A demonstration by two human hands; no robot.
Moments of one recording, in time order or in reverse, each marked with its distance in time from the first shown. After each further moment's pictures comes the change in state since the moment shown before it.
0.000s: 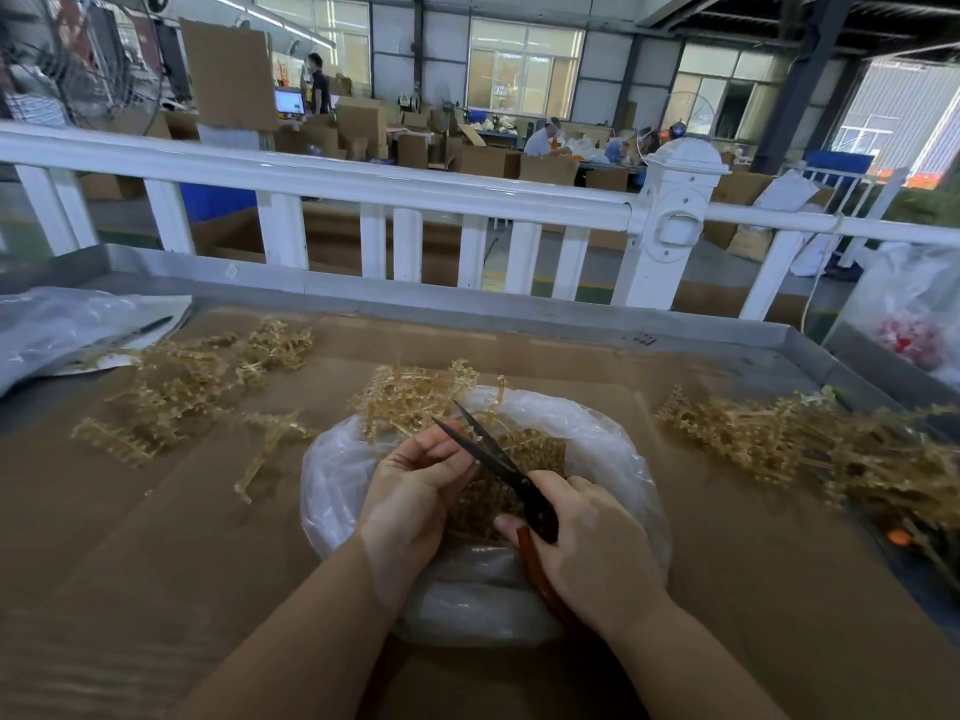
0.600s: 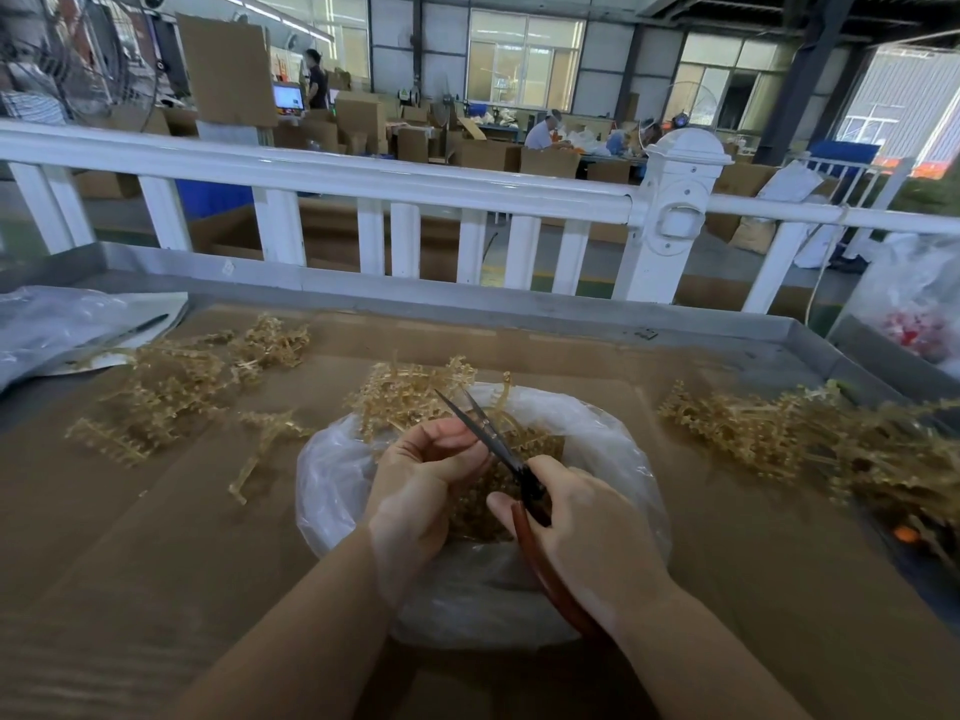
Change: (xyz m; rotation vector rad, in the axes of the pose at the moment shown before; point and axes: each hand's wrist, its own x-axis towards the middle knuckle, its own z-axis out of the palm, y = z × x) left_hand 0.000 0.001 0.009 0.158 -0.030 0.046; right_hand 0.008 -0.011 -0.015 0.067 -0.064 -0.028
